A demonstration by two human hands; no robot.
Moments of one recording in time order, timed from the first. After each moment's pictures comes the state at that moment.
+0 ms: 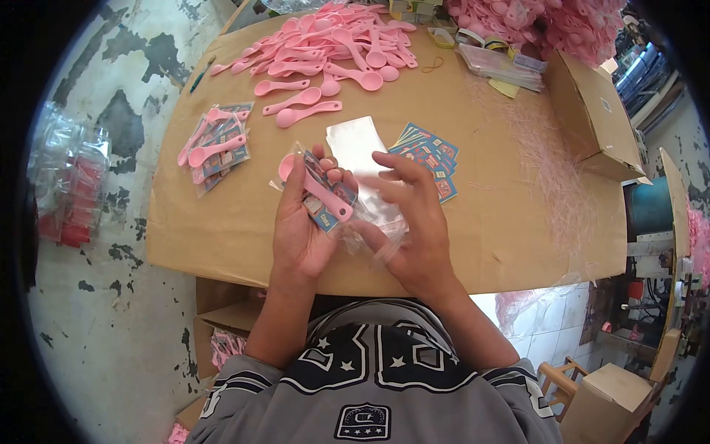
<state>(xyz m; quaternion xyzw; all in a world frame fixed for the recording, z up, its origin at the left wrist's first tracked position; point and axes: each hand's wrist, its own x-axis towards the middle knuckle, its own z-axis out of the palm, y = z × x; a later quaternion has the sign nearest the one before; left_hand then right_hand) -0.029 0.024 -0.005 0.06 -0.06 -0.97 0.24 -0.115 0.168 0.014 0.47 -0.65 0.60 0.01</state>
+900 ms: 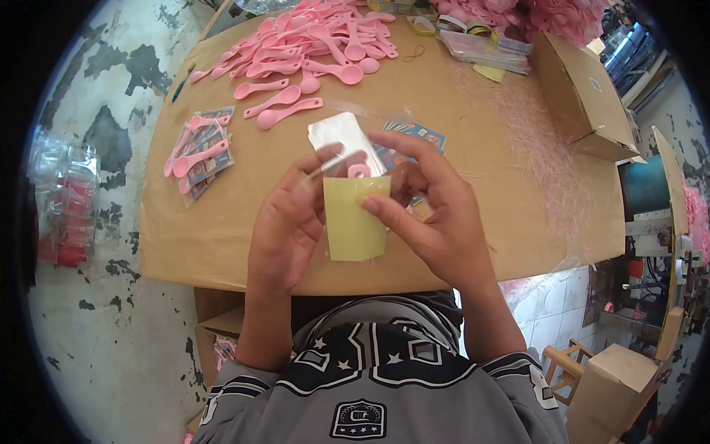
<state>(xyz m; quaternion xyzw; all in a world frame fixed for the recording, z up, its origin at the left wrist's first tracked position) -0.012 0.025 0.030 0.07 -0.45 -0.88 0.14 -0.138 0.189 0.047 0.38 -0.63 0.65 -0.18</state>
